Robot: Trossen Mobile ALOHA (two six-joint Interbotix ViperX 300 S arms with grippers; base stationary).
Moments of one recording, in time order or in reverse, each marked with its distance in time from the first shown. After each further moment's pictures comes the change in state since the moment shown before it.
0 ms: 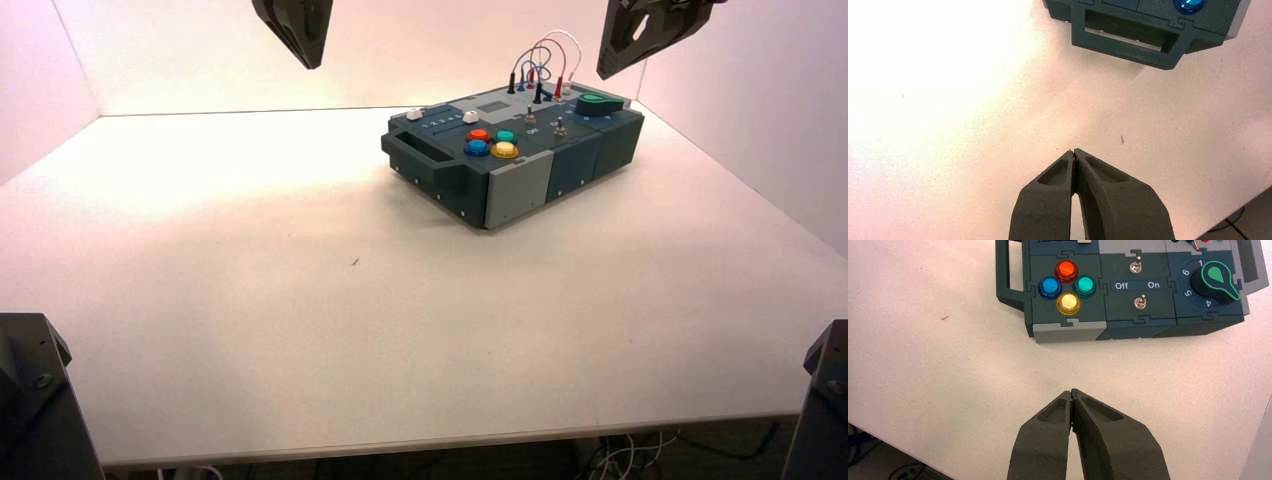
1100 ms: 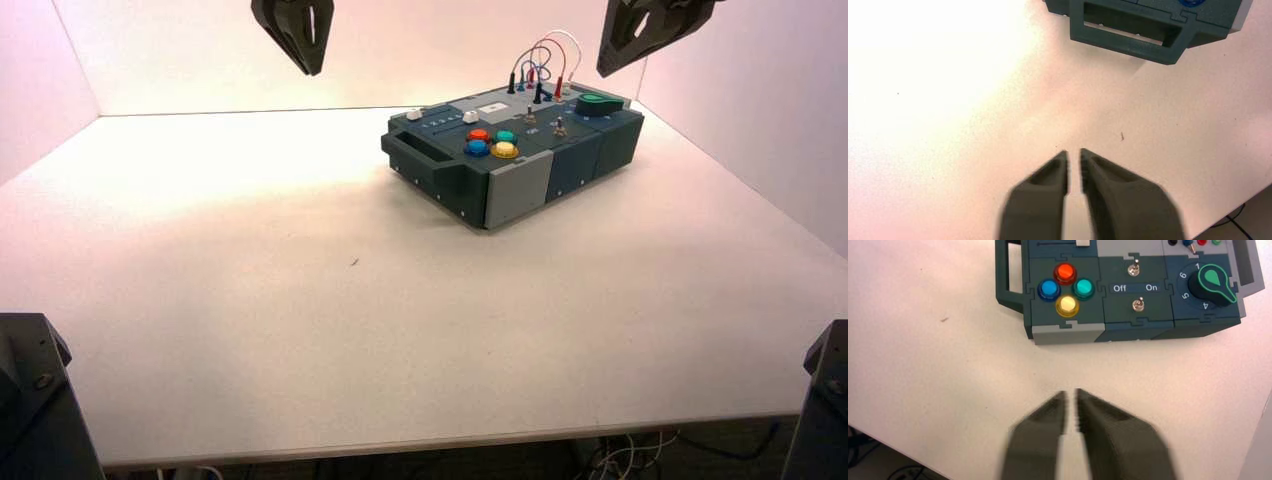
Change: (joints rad) left arm -0.002 0.011 0.006 0.000 0.002 0.002; right arm -0.002 -0.008 0.002 -0.005 -0.014 0.009
